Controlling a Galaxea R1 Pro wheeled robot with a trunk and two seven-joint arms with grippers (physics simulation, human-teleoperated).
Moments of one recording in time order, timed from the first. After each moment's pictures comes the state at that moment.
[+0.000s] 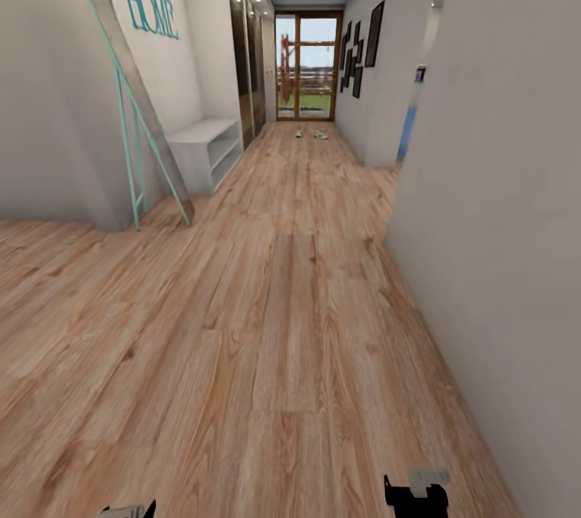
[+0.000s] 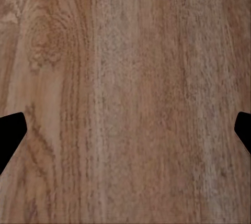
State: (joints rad) left arm -0.15 0.12 0.33 -0.43 -0.02 -0.48 -0.27; right arm -0.46 -0.02 0.00 -0.03 0.07 -0.46 -0.16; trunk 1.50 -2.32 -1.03
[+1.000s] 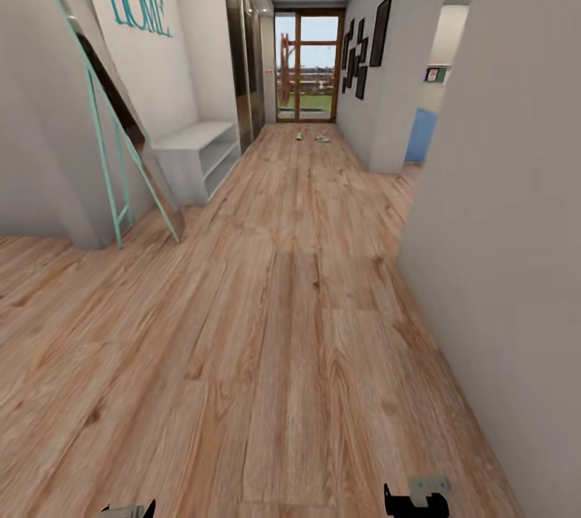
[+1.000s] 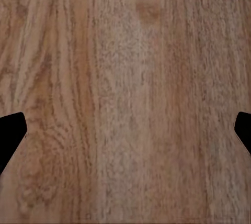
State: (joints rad) left arm -0.15 0.12 0.33 -0.43 -0.02 -0.48 -0.27; right arm -0.44 -0.01 0.00 -0.03 0.07 -0.46 -0.17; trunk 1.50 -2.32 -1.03
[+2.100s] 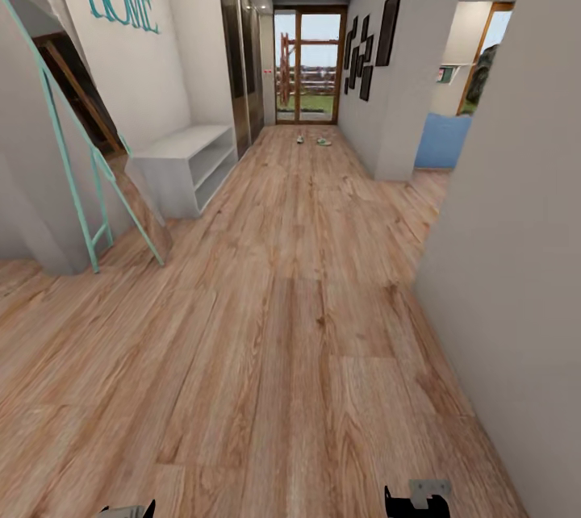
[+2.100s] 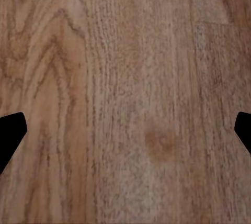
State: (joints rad) left arm -0.15 0.12 0.33 -0.43 -0.01 -0.48 -0.27; right arm -0.43 -0.01 0.00 -0.03 0.07 -0.46 -0.17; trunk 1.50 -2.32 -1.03
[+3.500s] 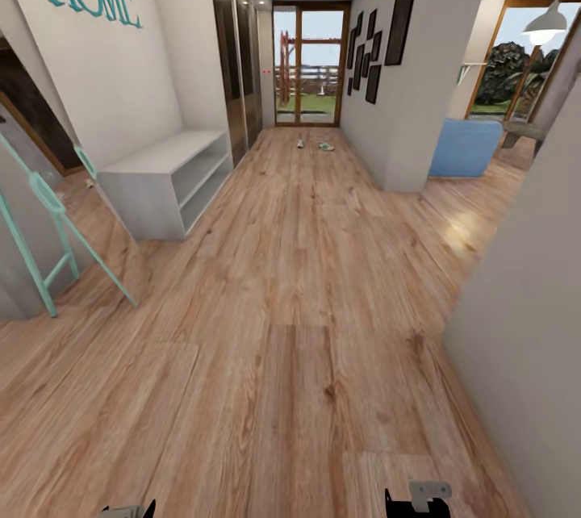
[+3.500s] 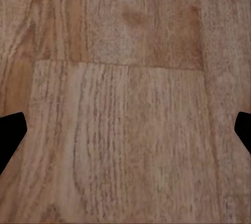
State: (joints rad) left arm -0.15 0.12 0.33 -0.43 -0.01 -0.48 -0.27; right arm -0.43 -0.01 0.00 -0.03 0.07 -0.46 -0.17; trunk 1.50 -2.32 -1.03
